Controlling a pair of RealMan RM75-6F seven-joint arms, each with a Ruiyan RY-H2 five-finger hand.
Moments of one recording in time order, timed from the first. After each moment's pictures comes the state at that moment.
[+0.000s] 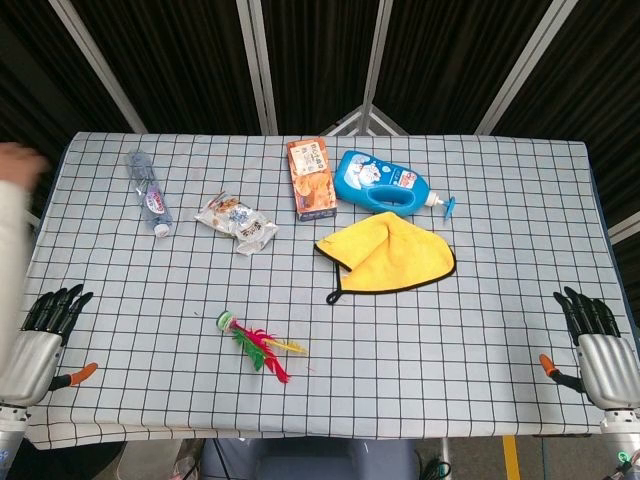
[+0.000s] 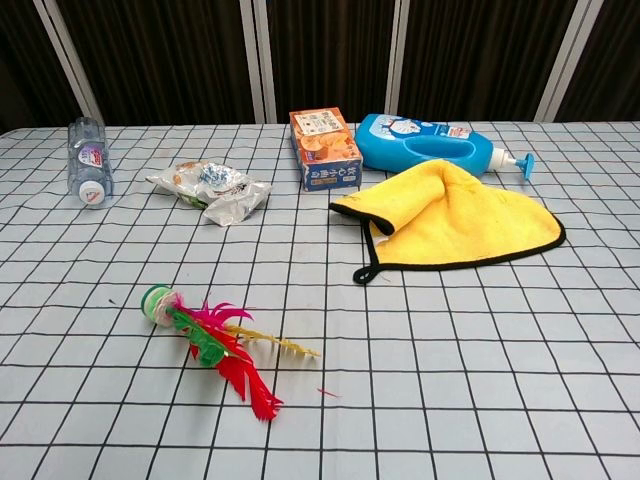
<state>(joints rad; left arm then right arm) -0.09 -1.14 0.03 -1.63 1.62 1.49 0.06 0.07 -1.06 0.05 -1.66 -1.48 1.43 0.06</state>
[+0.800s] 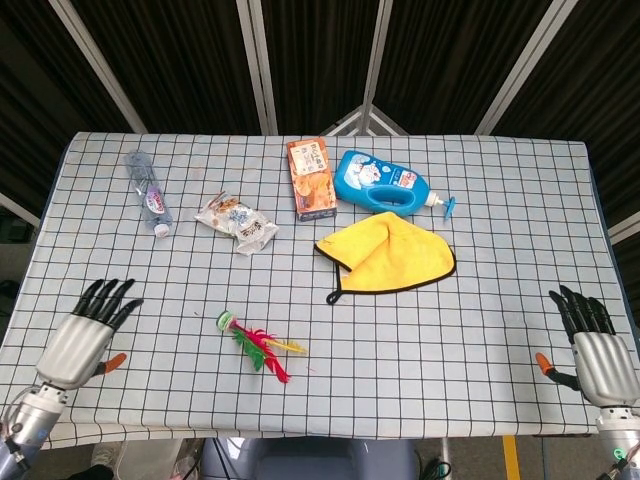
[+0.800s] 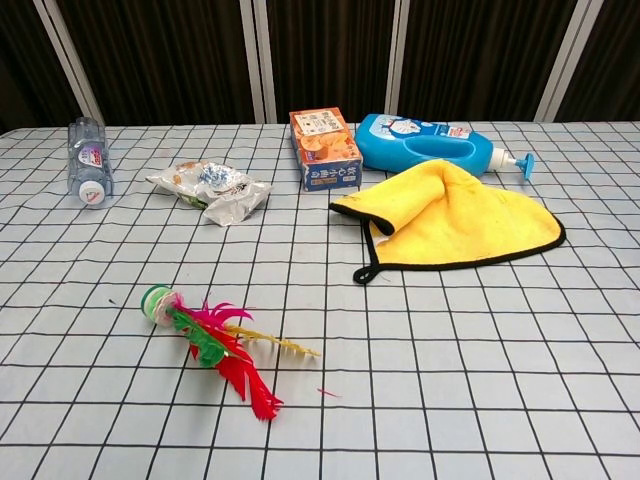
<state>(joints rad) -0.22 -1.19 0.01 -1.65 1.70 1.34 0.30 0.08 -1.07 0.05 -1.66 -1.48 1.42 0.05</state>
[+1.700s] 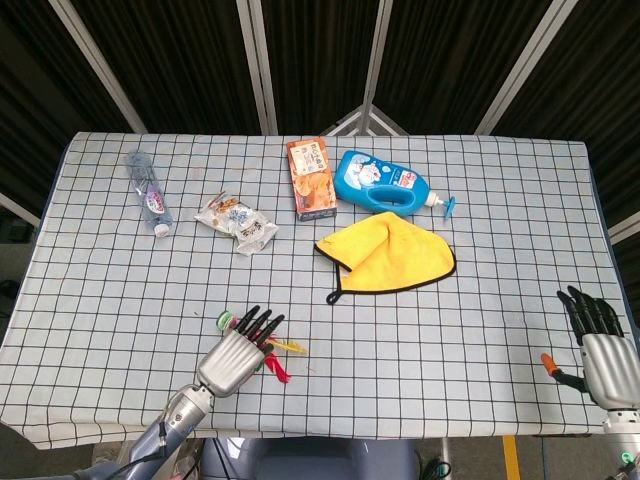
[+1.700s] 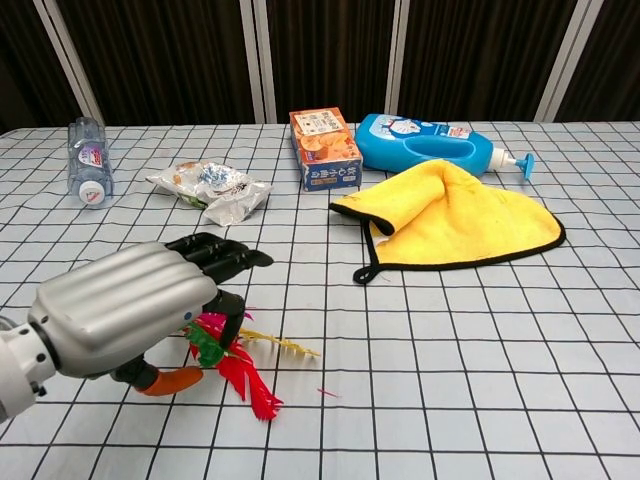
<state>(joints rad) -0.42 -1.66 -0.03 -1.67 1.54 1.03 0.81 0.07 -1.05 0.05 -1.66 -1.48 1.44 0.09</state>
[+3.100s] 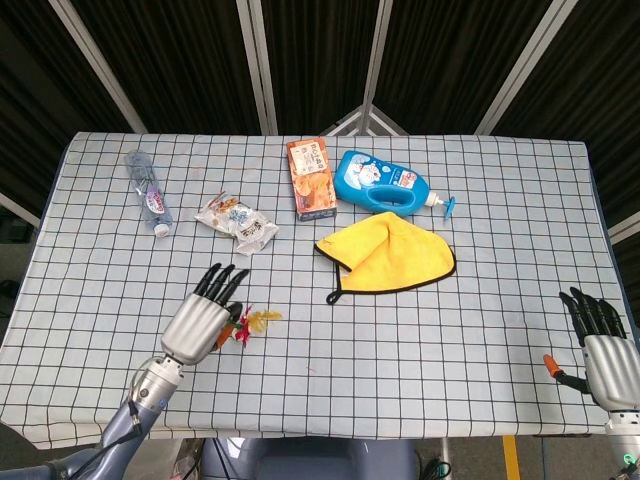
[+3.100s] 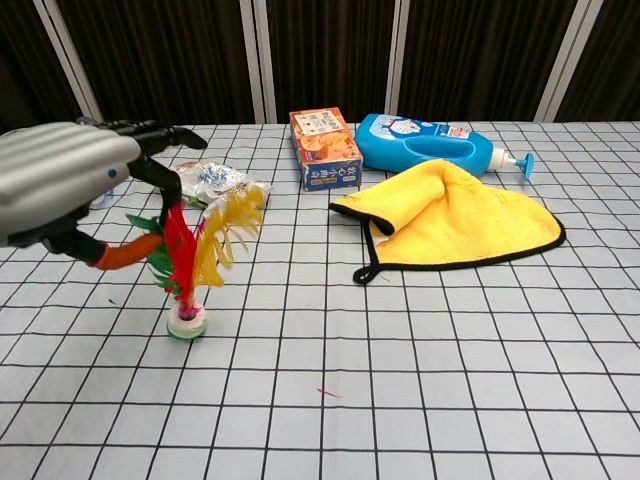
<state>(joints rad) -0.43 -1.48 -0.12 -1.81 1.47 1.18 0.68 0.06 -1.05 0.05 -1.66 -1.48 1.44 0.08</state>
